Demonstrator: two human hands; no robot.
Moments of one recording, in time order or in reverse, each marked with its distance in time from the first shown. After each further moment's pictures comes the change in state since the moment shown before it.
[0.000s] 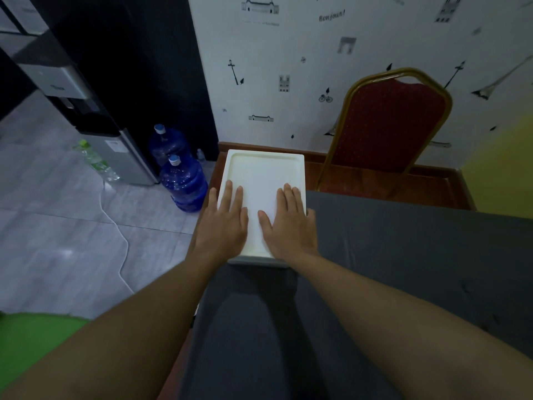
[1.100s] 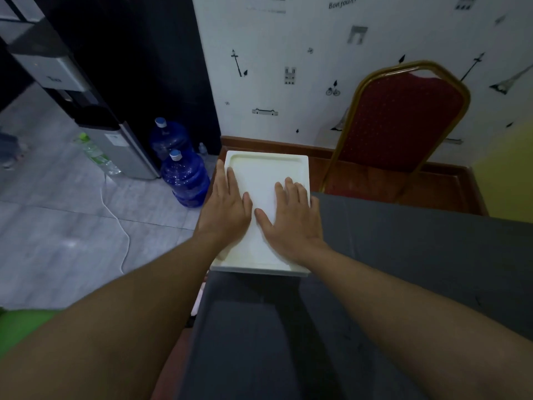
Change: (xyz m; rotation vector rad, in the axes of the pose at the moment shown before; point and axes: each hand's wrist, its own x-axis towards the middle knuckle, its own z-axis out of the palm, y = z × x) left_hand 0.049 -0.002 -0.002 -0.167 0.093 -0.038; right_hand 0.033 0.005 -0.003 -0.061 0.038 -0.122
